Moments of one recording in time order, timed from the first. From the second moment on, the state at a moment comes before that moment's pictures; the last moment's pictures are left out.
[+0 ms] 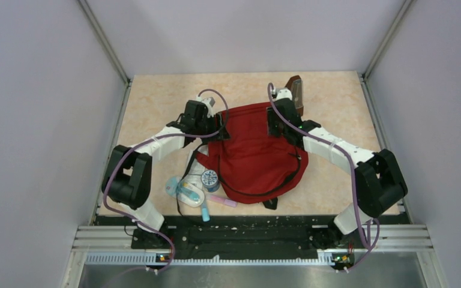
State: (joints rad) left arm -0.38 1.66 1.06 -0.16 0.31 -0.49; right arm 0.57 1.57 1.11 -0.21 0.30 0.27
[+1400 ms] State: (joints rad) left arm -0.37 1.71 1.07 -0.13 0.40 -0.50; right arm 0.80 1.59 1.07 -0.07 0.21 0.38
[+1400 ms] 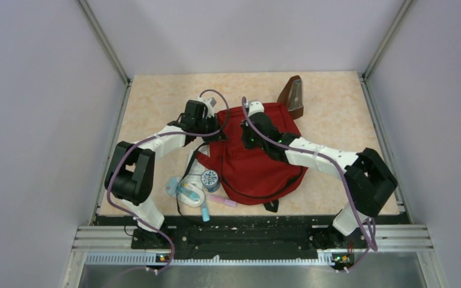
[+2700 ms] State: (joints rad) left arm -0.37 1.50 1.10 -0.19 0.28 -0.33; right arm 0.68 1.40 0.96 -0.11 0.25 0.35
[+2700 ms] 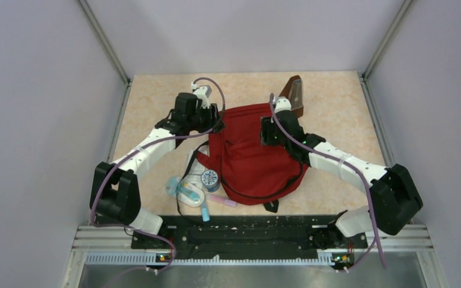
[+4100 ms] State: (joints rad) left arm -0.67 1.55 1.12 -0.22 0.26 -0.07; right arm 0.67 1.15 0.73 -0.16 0.12 0.40
